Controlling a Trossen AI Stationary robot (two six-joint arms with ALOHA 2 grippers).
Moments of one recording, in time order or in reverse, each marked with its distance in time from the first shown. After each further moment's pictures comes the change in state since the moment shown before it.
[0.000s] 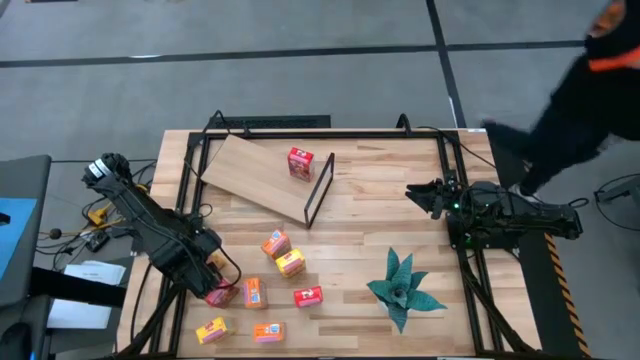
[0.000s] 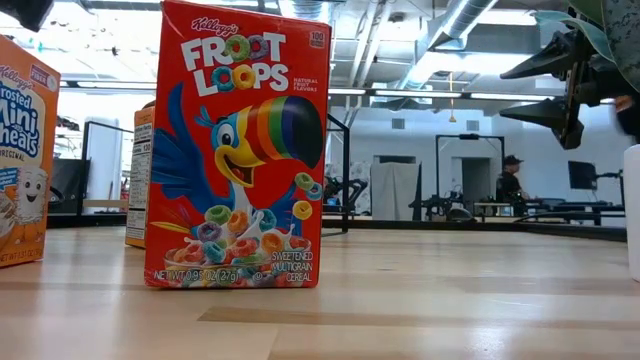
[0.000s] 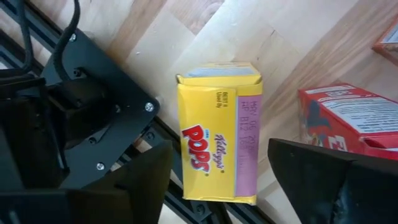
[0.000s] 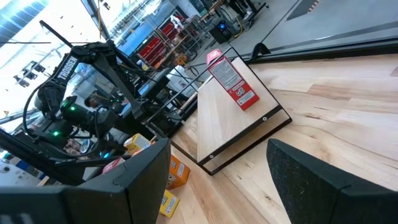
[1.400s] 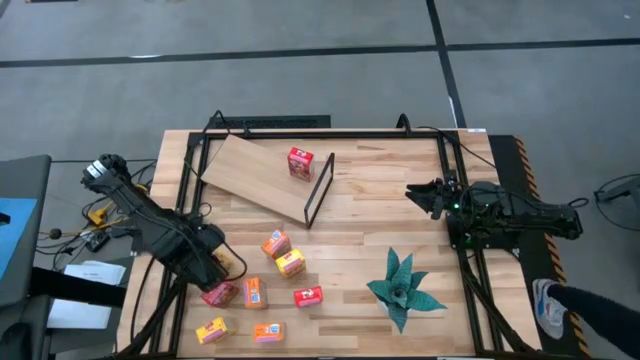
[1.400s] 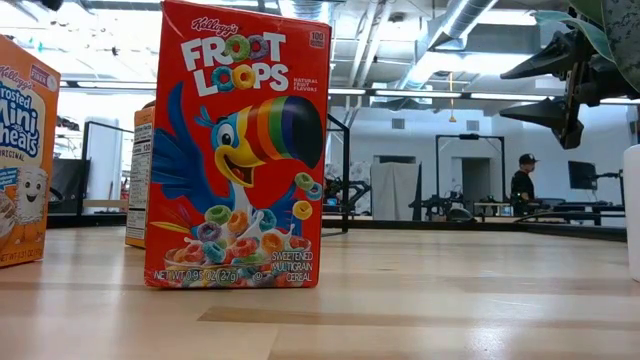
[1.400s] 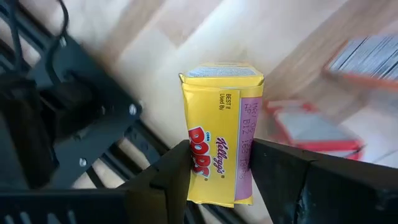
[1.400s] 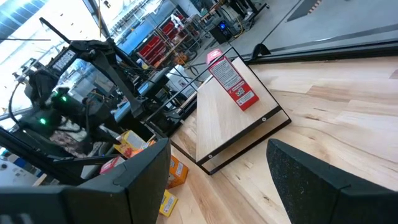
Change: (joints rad) left arm 0.098 0.000 0.118 -0.023 -0.021 0.020; right arm 0.000 0.000 0.000 0.000 -0.001 -0.017
